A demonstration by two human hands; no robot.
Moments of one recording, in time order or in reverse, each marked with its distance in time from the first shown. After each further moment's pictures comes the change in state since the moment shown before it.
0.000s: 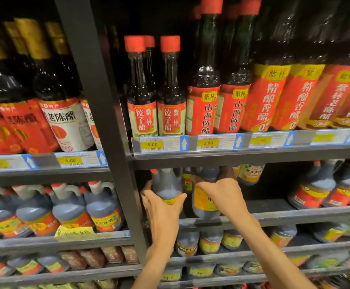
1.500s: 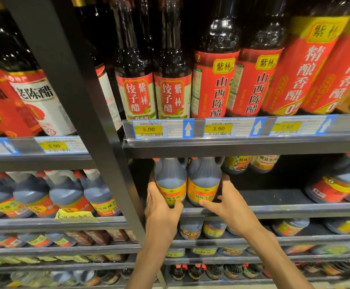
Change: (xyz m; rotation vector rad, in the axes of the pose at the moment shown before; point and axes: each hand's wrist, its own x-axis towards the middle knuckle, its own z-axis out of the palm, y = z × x) left_hand -0.006 -0.034 -0.012 0.229 -0.195 -0.013; right_hand -0.013 0.069 0.018 -0.015 -0.400 -0.116
